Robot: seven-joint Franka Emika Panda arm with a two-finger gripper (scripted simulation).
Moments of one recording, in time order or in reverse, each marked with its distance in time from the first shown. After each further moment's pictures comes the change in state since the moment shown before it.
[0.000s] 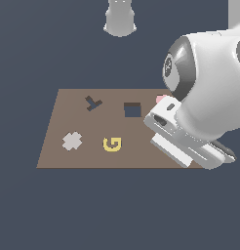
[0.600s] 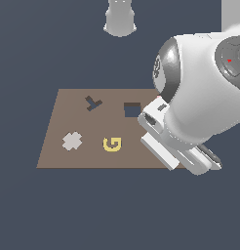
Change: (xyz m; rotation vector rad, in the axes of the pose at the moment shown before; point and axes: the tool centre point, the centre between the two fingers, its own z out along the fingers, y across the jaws) arm 0.020 0.014 0.000 -0.001 -0.001 0.123
